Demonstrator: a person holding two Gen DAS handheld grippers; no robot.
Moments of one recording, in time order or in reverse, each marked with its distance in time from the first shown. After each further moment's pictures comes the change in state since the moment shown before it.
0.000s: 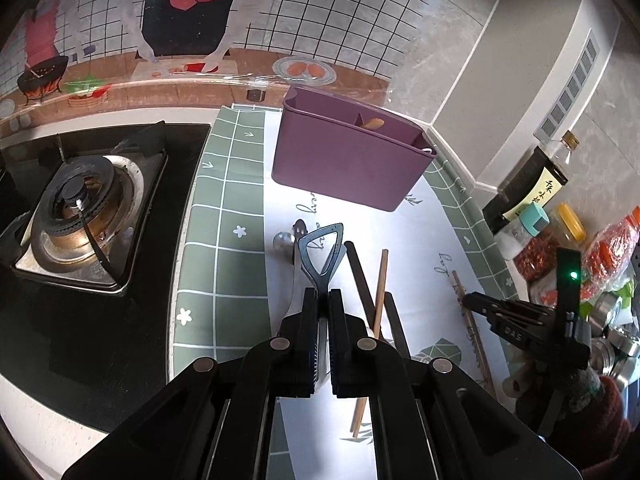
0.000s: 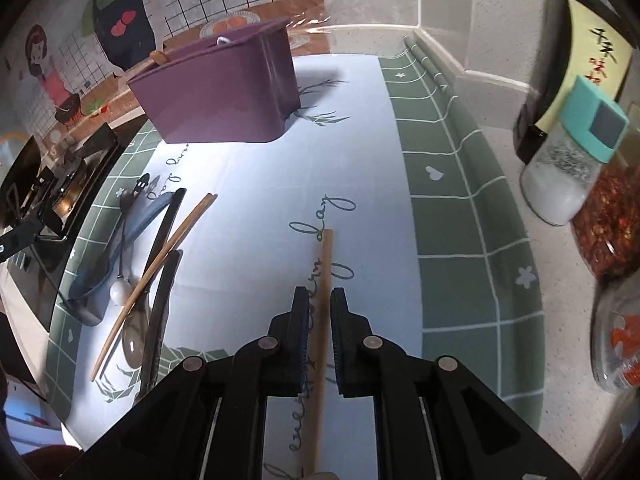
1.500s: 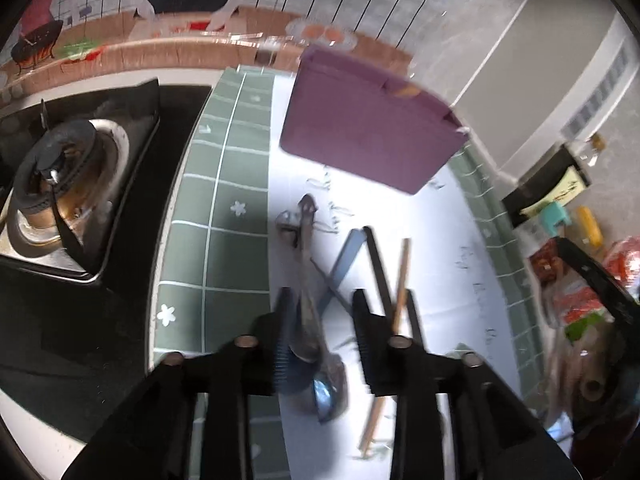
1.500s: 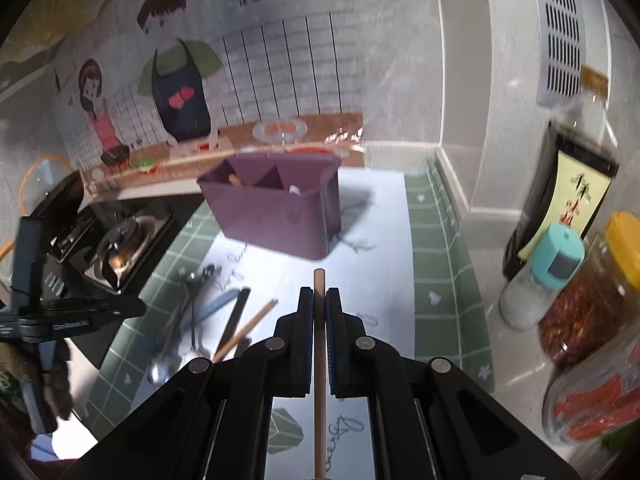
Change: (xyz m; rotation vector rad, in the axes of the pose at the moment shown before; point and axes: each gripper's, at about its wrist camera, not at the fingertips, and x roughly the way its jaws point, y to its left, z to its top) left arm 0.054 0.014 0.009 -0.056 0.097 0.016; right arm -0.089 0.023 0.030 -0.081 -0.266 0.067
